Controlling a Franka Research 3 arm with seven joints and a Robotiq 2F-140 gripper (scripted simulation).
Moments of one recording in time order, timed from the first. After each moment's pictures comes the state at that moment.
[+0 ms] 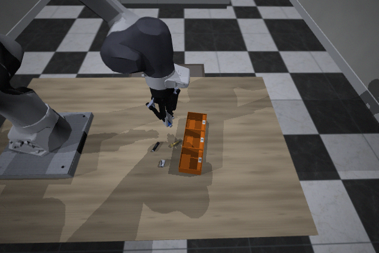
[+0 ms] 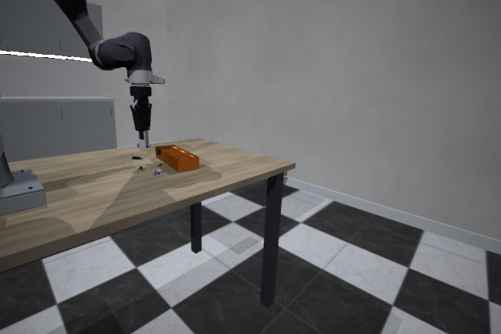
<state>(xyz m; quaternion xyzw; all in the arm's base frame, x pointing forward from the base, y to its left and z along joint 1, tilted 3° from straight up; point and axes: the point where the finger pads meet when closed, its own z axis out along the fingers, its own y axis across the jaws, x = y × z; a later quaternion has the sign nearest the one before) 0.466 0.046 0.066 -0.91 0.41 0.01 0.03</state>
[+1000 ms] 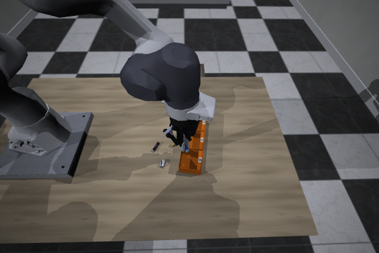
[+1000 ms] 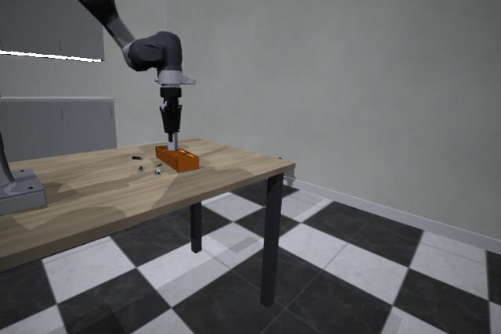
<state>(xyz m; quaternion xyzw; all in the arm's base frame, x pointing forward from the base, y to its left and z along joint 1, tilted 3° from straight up) 0.537 -0.057 0.060 -0.88 0.47 0.01 0.03</state>
